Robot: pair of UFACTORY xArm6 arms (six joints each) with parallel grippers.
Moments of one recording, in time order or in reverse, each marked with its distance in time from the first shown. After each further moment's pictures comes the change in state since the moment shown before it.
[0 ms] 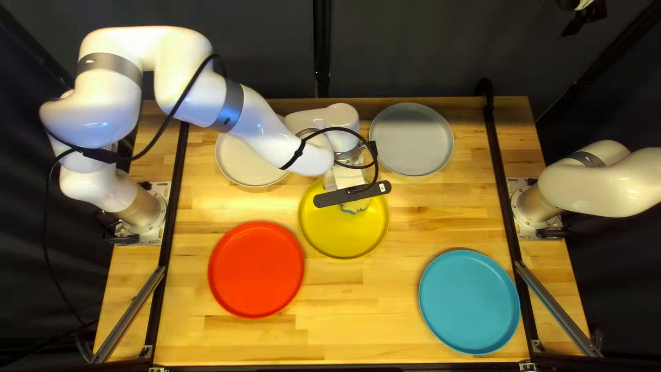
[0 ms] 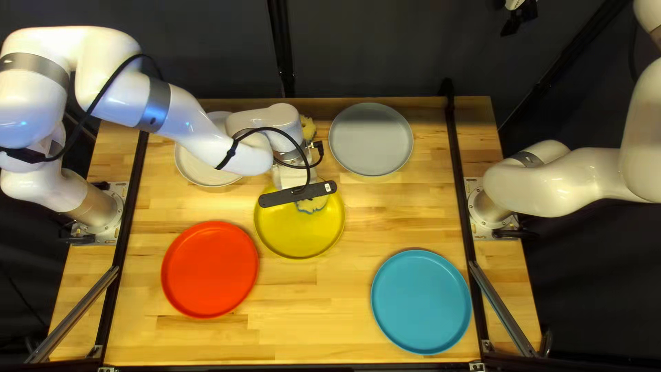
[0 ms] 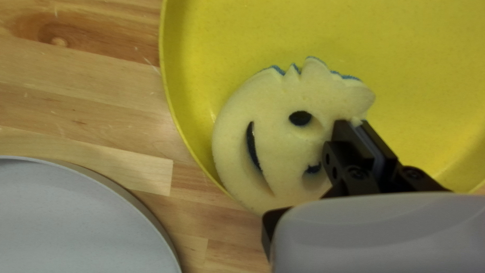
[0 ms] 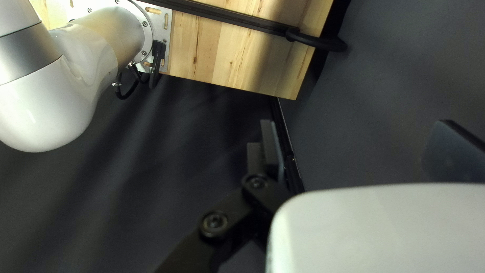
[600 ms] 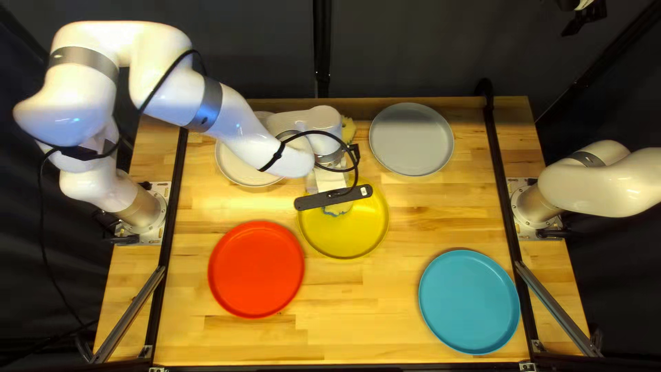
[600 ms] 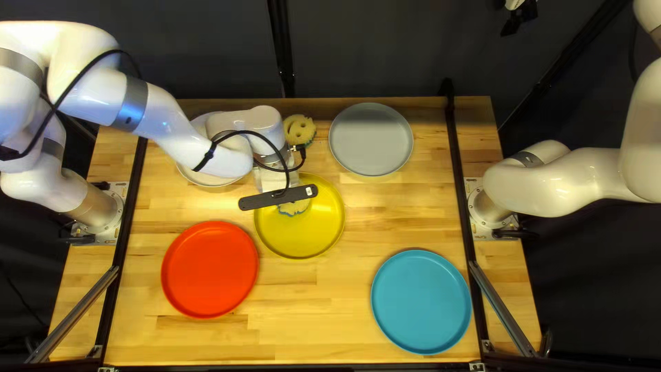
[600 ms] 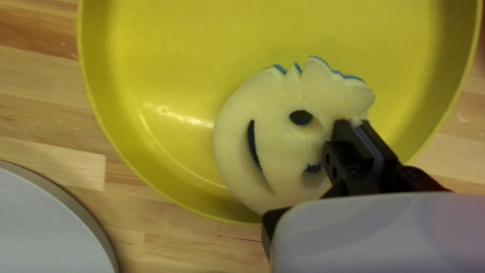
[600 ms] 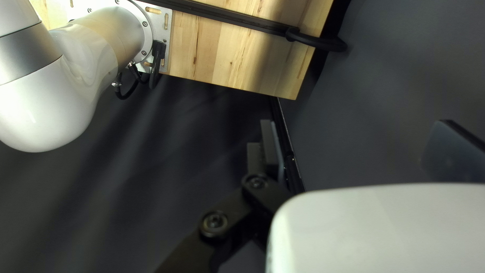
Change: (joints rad) left arm -0.016 -0.233 0.335 0.000 -0.043 -0.045; right arm 0.000 0.000 0.000 0.000 0.000 0.000
